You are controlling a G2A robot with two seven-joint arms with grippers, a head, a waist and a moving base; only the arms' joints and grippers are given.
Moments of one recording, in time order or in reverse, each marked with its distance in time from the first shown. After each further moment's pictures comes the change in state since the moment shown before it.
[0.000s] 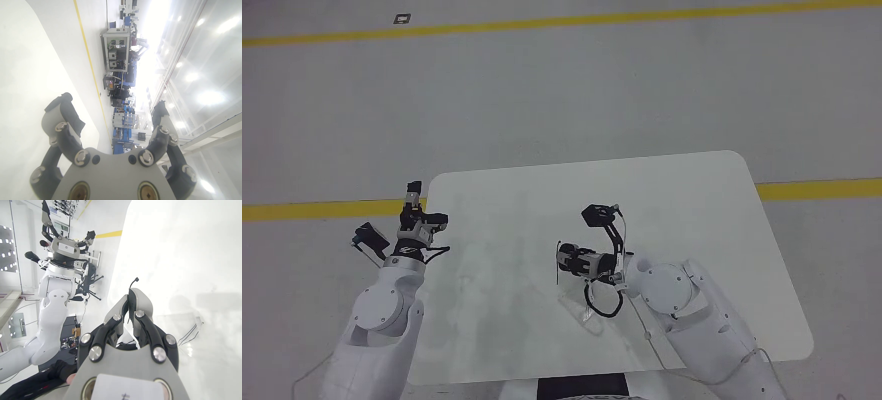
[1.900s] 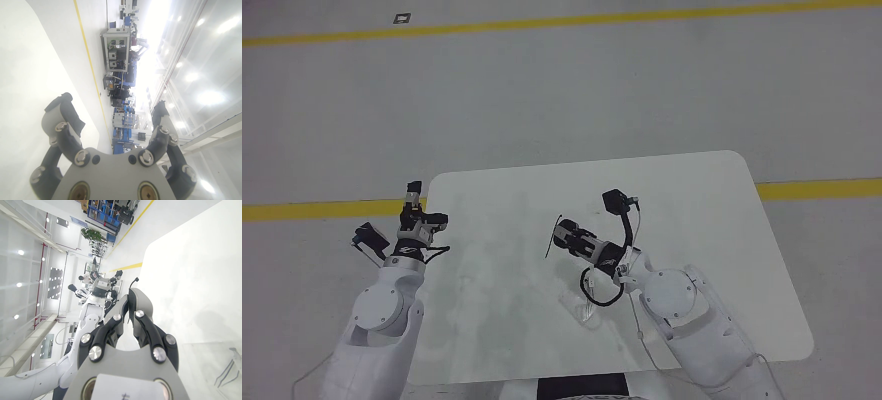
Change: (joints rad) left arm 0.000 0.000 0.000 0.000 0.000 0.000 0.000; right arm -0.040 -0.006 0.001 -0.020 0.202 -0.033 -0.317
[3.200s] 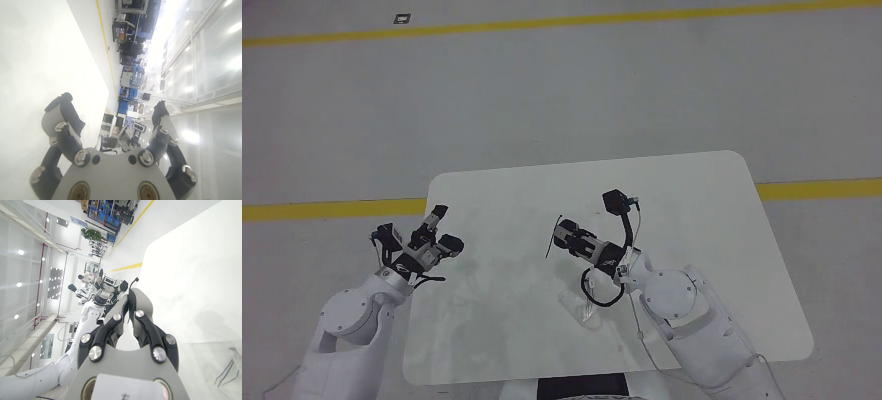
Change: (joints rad) left arm 0.029 0.042 -0.130 0.088 -0.026 0.052 -0.620; right arm 0.000 0.000 0.000 0.000 -0.001 0.000 0.001
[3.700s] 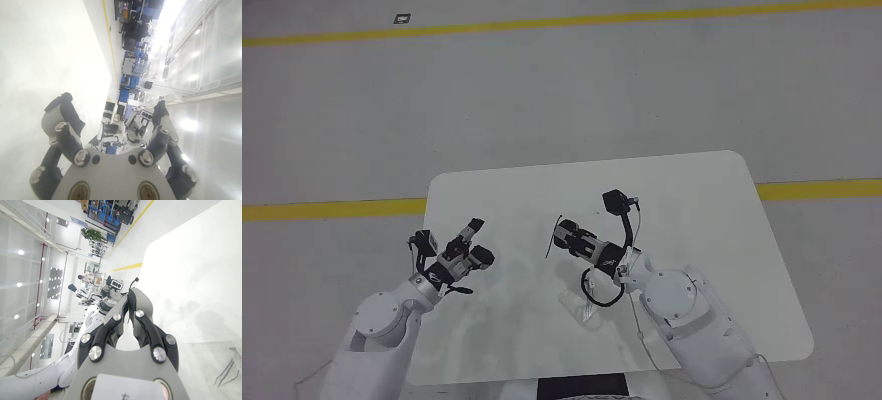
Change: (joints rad) left arm -0.011 -0.013 0.171 0.016 0.019 -0.043 -0.015; right arm 0.000 0.000 0.000 0.000 0.000 0.000 0.000
